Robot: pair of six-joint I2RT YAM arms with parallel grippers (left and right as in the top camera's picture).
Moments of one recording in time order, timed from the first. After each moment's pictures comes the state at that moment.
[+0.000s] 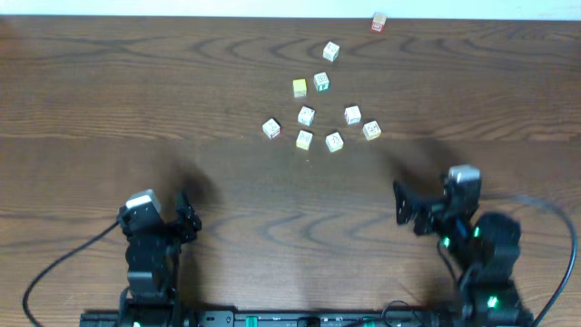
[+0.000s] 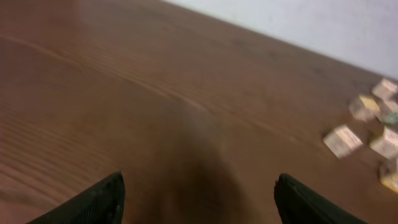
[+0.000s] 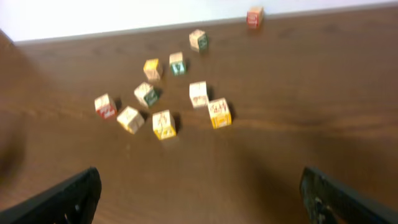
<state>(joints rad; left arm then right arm) -0.05 0.22 0.13 -0.29 -0.19 -0.32 0.01 0.54 0.36 -0.23 -0.32 0.15</state>
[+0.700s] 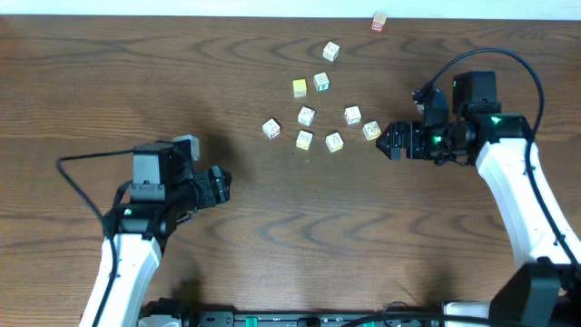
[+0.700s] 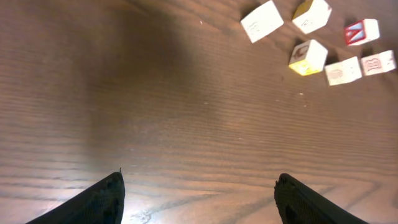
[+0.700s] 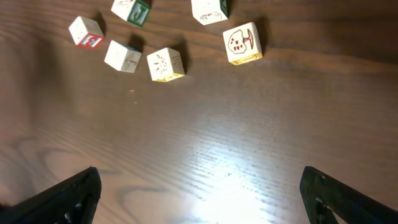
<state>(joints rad) -0.04 1.09 0.68 -0.57 0.31 -0.30 0.02 1.56 1.21 -0.86 -0.44 0.04</state>
